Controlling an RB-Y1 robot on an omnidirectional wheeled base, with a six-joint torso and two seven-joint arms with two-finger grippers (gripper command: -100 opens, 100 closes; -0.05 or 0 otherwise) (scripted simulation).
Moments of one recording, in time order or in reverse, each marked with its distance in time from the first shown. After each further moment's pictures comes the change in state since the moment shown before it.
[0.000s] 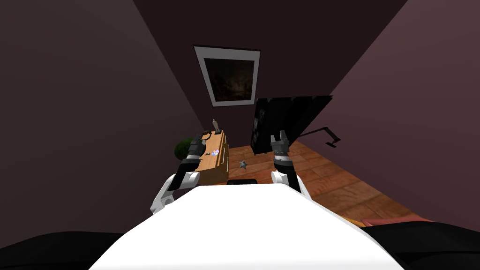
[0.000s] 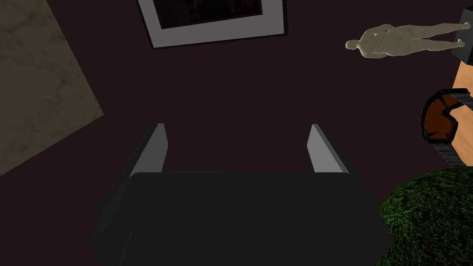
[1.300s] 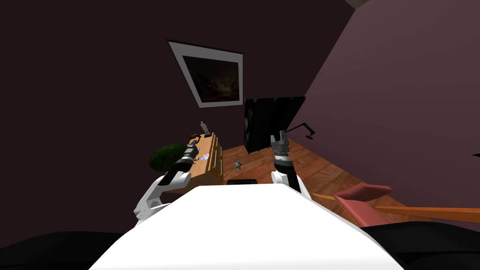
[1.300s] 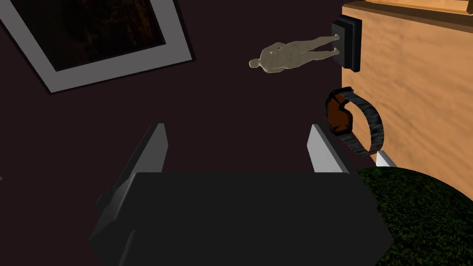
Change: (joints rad) left arm 0.005 0.114 0.130 0.087 0.133 0.309 -0.018; right arm 0.000 0.000 0.000 0.000 0.000 0.000 0.000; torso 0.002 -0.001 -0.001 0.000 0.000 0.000
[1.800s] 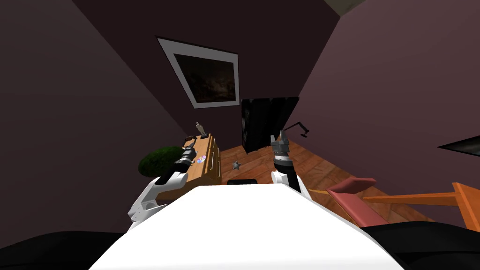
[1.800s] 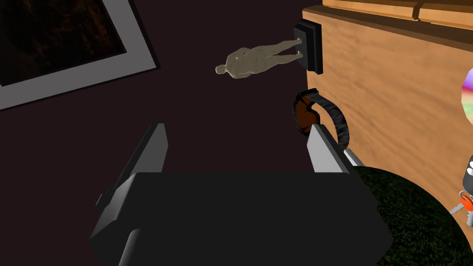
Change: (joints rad) left arm 0.006 0.019 0.043 0.031 0.049 0.115 -0.003; right arm 0.000 0.000 0.000 0.000 0.000 0.000 0.000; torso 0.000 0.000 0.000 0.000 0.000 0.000
